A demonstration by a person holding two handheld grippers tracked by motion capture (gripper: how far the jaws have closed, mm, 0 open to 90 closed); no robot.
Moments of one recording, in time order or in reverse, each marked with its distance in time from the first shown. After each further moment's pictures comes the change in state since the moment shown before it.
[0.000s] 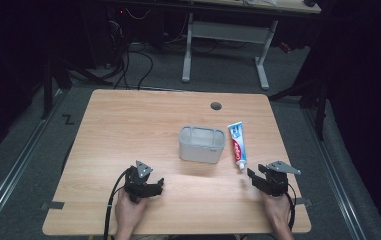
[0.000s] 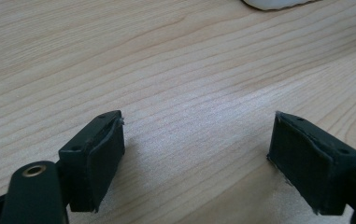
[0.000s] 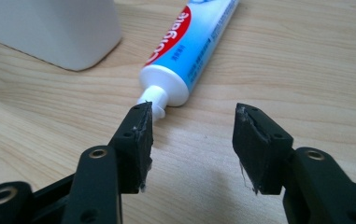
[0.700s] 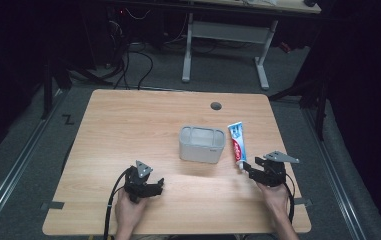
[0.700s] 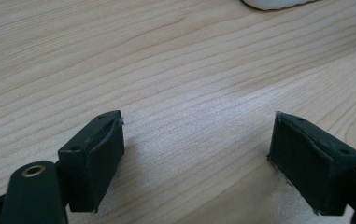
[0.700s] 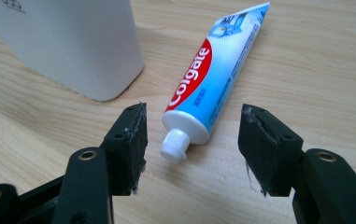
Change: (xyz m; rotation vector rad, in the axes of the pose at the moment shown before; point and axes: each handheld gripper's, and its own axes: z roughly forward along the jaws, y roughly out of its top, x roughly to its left) left arm 0.000 0.000 0.000 0.000 -0.002 -0.001; right arm 0.004 0.032 0.002 0.011 0.059 -0.007
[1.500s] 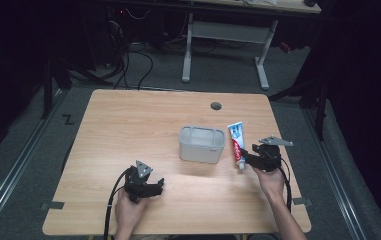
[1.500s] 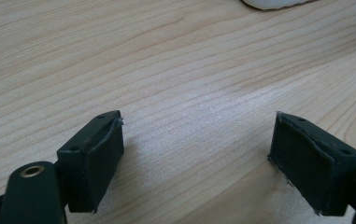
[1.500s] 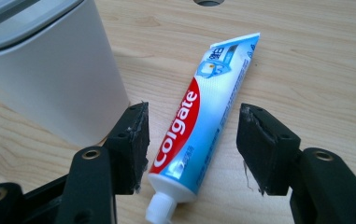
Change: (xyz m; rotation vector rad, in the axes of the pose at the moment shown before) left arm 0.000 0.000 0.000 0.001 -0.001 0.002; right arm -0.004 0.040 0.022 0.023 -0.035 0.011
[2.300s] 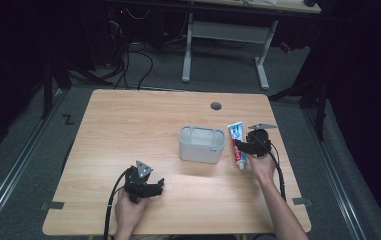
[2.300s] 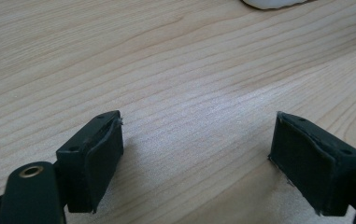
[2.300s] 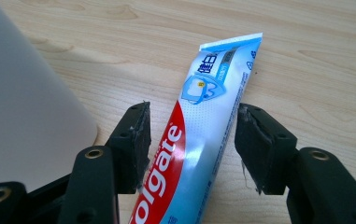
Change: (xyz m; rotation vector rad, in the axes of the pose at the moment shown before) left arm 0.000 0.000 0.000 0.002 0.000 0.003; right arm -0.007 0.031 0.050 0.122 -0.047 0.015
